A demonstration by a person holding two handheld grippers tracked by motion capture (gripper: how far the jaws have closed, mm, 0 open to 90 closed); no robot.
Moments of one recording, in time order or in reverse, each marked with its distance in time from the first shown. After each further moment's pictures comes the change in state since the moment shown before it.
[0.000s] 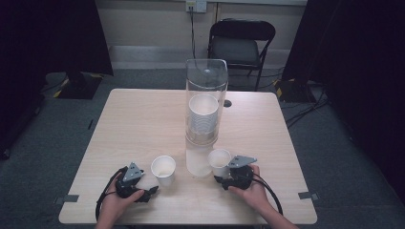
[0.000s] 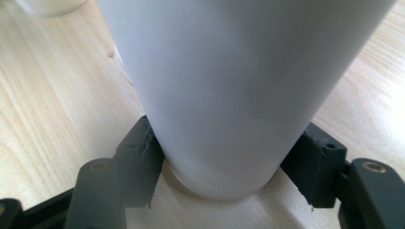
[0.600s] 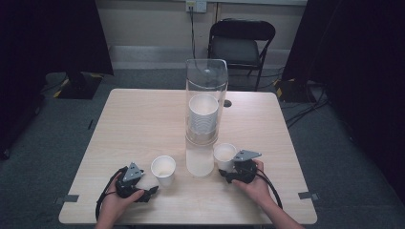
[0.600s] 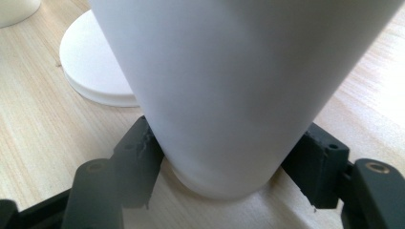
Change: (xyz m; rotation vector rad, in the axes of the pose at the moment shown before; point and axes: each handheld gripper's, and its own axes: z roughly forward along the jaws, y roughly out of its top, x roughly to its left) left arm 0.000 0.000 0.000 0.000 -0.001 0.000; right arm -0.023 0.000 0.001 0.000 -0.045 0.045
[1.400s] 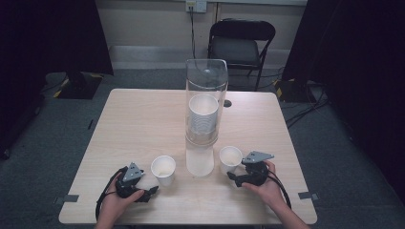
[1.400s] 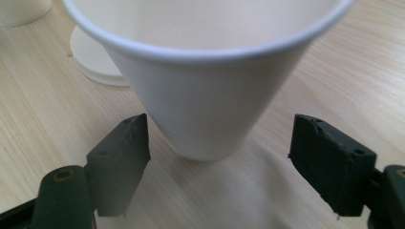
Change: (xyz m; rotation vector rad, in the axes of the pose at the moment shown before) left arm 0.000 0.000 0.000 0.000 -0.002 0.000; right arm -0.011 -0.009 -0.033 -0.011 -0.007 0.010
